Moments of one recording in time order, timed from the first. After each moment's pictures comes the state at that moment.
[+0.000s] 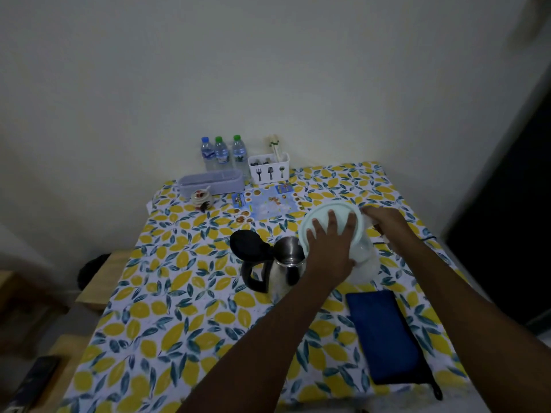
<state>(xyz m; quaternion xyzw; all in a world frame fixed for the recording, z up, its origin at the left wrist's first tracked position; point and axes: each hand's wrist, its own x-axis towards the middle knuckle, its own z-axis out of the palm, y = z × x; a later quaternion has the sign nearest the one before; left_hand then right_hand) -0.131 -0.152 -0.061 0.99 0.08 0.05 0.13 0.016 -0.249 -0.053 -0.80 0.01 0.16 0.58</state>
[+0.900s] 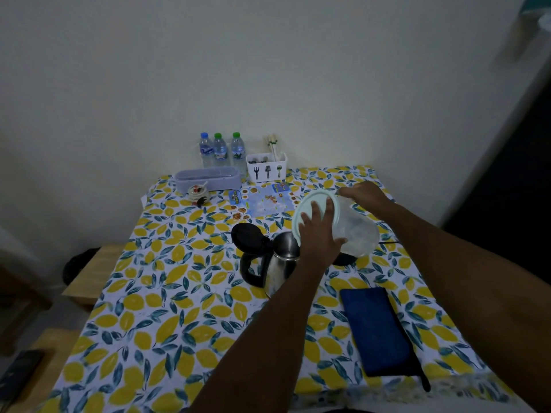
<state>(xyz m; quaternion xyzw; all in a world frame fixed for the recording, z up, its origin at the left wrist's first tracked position) -0.117 -0.132 -0.076 0.94 0.17 0.11 0.27 0.030 -0.208 -0.014 -0.90 -0.19 0.10 0.38</state>
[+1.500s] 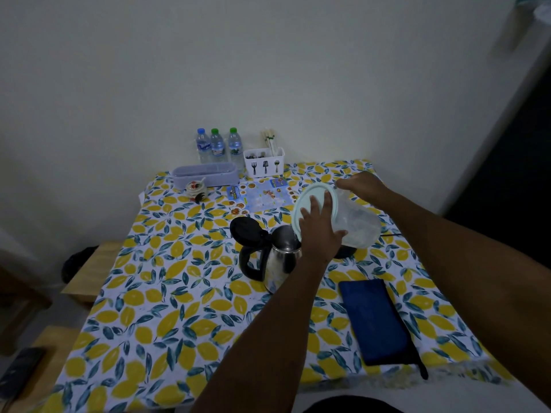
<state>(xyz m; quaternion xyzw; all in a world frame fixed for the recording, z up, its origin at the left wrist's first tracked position) -0.121 -0.139 -0.077 0.93 0.17 0.14 0.31 0.033 -0.210 -0.011 -0.91 -0.22 0.10 0.34</state>
